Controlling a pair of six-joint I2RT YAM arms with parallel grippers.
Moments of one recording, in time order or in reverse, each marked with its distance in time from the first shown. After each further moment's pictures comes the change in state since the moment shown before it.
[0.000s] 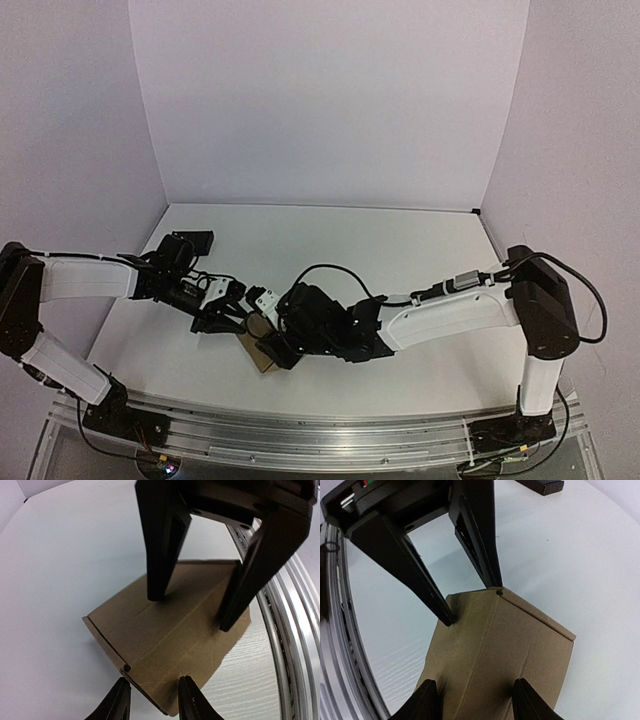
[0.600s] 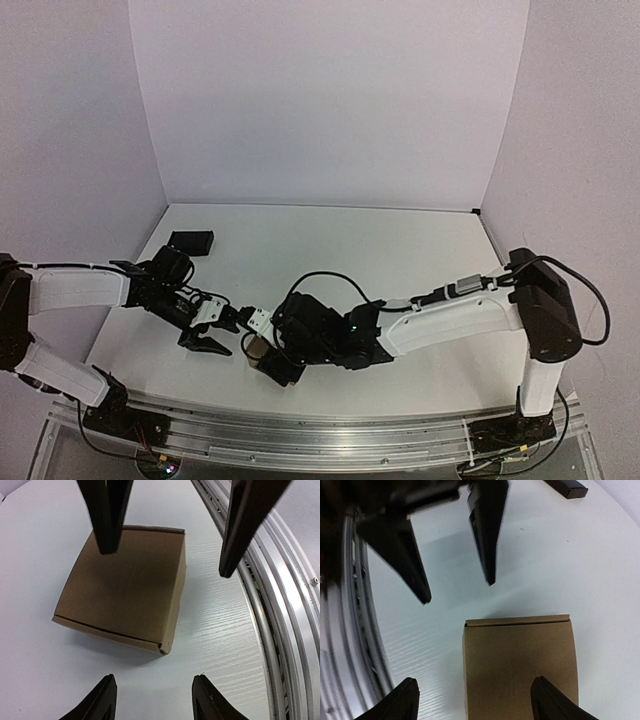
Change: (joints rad) left arm -0.016 -0.091 -0.053 -0.173 -0.105 0.175; right arm 0.037 -0.024 0.006 -0.092 -0.026 -0.119
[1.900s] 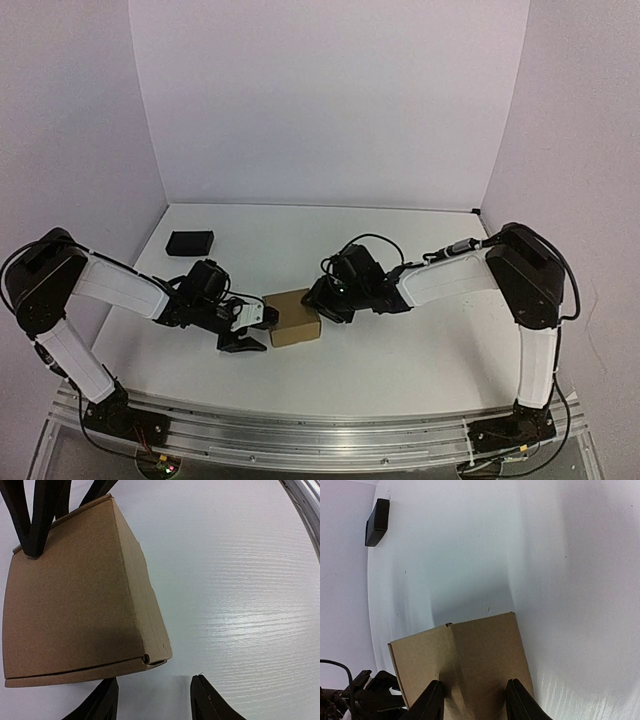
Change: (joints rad) left arm -0.187 0.284 -0.018 0.549 -0.269 -0.370; right arm -0.395 0.084 -0.093 0.197 -0.265 1.080
